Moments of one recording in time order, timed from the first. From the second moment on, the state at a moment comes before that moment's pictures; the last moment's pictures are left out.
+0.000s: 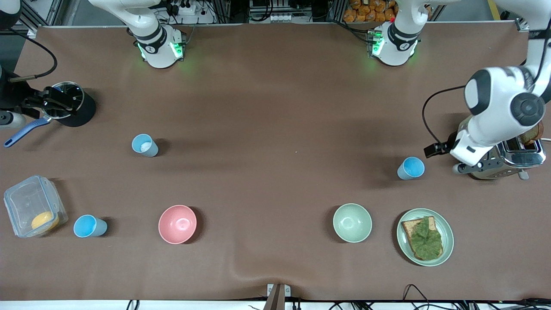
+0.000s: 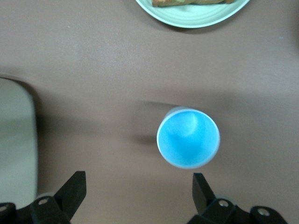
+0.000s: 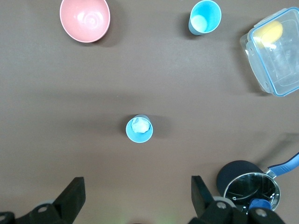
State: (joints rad) left arm -0.08 0.20 0.09 -2.11 0.02 2.26 -0.15; right arm 0.04 0.01 -0.07 -1.58 0.02 1.50 -0.11
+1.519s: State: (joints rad) left arm -0.07 0.26 0.01 -2.11 0.02 2.39 -0.19; right arm 0.08 0.16 -0.08 -2.11 0.02 2.09 -0.13
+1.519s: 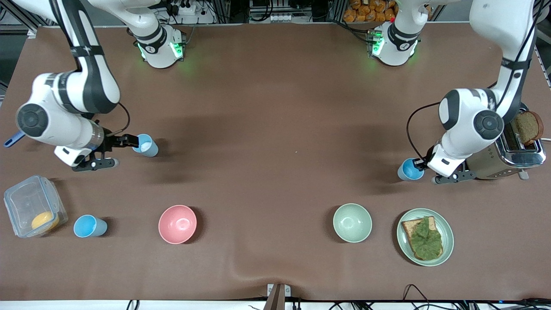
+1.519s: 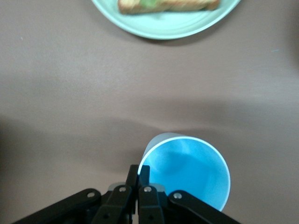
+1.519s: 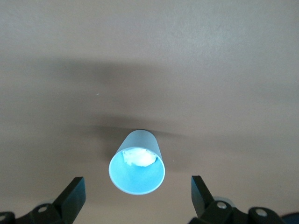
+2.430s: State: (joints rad) left arm -0.08 0.05 -0.12 -1.79 -0.03 1.83 -0.24; right arm 0.01 0.22 -0.08 -2.30 0.02 2.36 -0.22
